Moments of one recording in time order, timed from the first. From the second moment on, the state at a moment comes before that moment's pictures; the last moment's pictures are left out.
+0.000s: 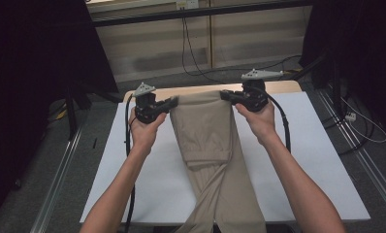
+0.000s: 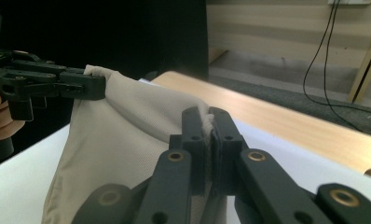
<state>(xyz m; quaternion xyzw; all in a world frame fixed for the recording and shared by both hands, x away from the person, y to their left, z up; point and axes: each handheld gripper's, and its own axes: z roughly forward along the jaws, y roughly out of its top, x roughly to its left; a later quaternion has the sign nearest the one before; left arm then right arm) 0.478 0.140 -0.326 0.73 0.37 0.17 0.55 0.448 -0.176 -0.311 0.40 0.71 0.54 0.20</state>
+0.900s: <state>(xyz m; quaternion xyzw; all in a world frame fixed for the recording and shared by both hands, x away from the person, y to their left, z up) 0.553 0.095 -0.335 0.75 0.40 0.16 0.50 0.524 -0.194 -0.319 0.47 0.70 0.48 0.25</state>
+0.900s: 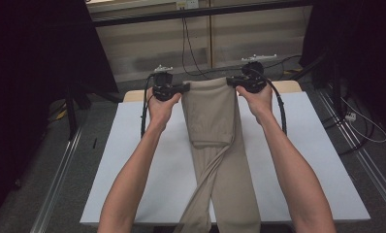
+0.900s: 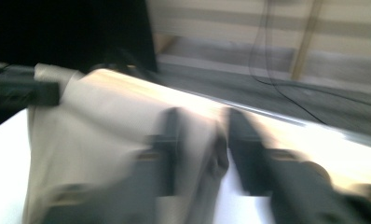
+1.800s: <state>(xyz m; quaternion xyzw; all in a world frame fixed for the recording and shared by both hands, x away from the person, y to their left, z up) 0.380 0.154 -0.425 0.79 0.39 0.13 0.46 0.348 -0.121 -0.431 0.32 0.84 0.43 0.10</state>
